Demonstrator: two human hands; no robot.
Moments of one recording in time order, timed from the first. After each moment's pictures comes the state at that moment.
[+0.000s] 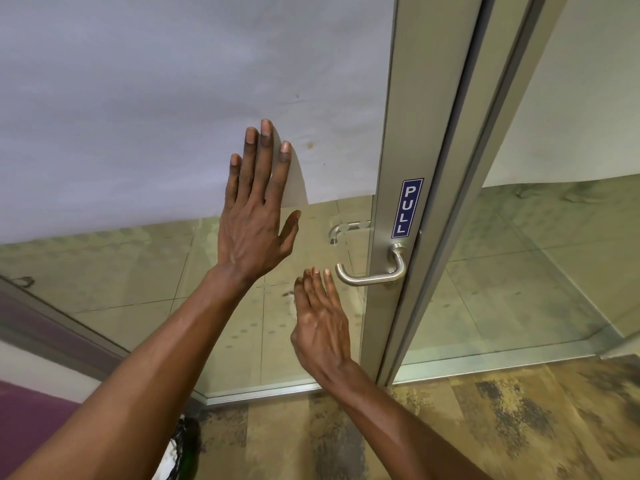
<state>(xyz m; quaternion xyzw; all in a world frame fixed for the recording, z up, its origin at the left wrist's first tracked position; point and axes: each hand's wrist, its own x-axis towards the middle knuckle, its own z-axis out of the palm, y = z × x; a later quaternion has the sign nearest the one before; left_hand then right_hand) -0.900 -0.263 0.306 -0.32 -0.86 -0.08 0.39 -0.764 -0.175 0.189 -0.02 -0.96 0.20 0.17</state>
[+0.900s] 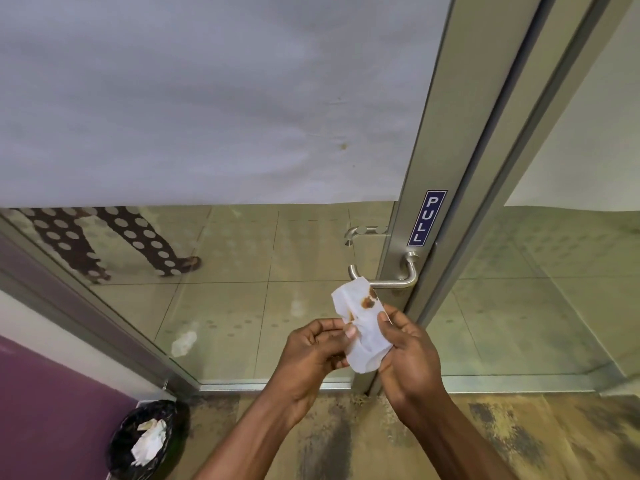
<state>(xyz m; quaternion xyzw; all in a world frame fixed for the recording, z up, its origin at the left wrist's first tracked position) -0.731 -0.250 0.207 0.10 -0.56 -0.77 -0.27 -0.693 -0.100 0.219 -0.23 -0.39 0.89 0.06</state>
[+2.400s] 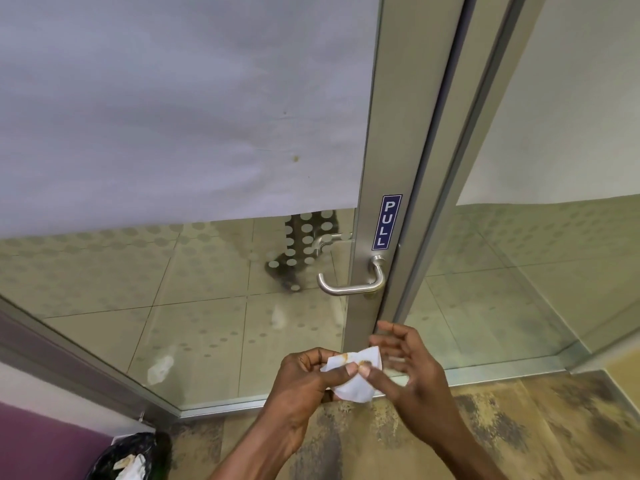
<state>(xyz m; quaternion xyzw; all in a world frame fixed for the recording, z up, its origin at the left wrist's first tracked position) -0.707 -0.225 0.218 0.10 -0.63 -0.70 -0.32 -0.636 -0.040 0.196 -0.14 -0.81 0.57 0.10</state>
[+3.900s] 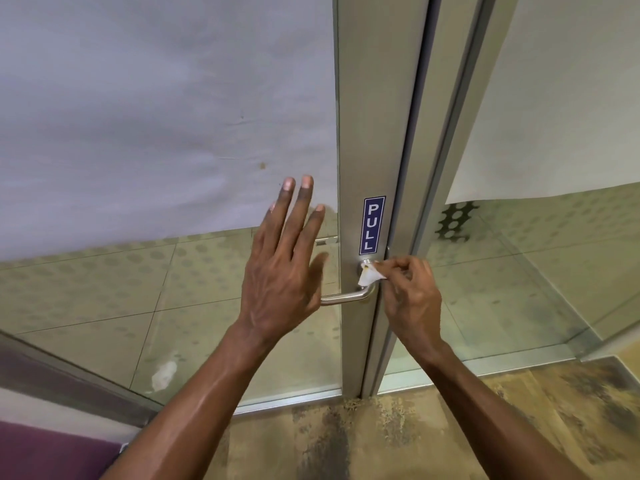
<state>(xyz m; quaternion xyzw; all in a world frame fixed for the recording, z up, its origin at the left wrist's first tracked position) -0.831 -0.182 0.287 -0.38 -0.83 -0.17 0.37 -0.761 0.033 0.185 -0.09 -0.89 0.24 0.39</state>
